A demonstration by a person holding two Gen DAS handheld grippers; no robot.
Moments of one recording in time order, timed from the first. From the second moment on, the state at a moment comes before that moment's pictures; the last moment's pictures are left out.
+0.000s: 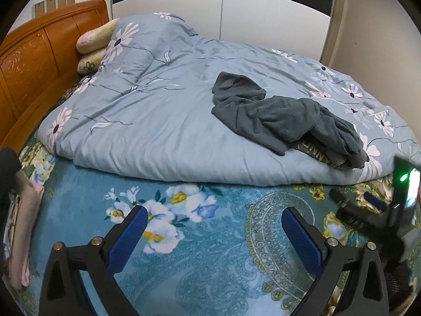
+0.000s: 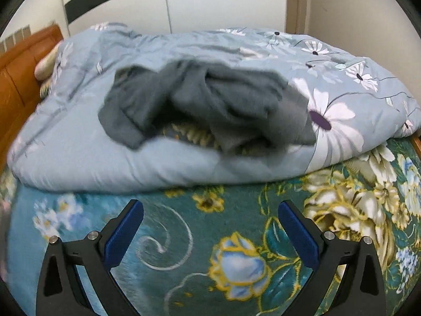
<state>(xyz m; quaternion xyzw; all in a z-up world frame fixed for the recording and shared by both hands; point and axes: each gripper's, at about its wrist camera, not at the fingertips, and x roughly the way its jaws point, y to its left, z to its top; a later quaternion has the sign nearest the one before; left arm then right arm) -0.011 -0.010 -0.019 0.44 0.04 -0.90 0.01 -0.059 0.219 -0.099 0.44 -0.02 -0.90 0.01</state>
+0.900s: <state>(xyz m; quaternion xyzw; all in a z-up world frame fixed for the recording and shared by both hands) -0.056 0.012 -0.079 0.48 0.05 -0.87 -0.03 -0.055 0.252 -0.183 0.45 0.01 -0.89 0.00</state>
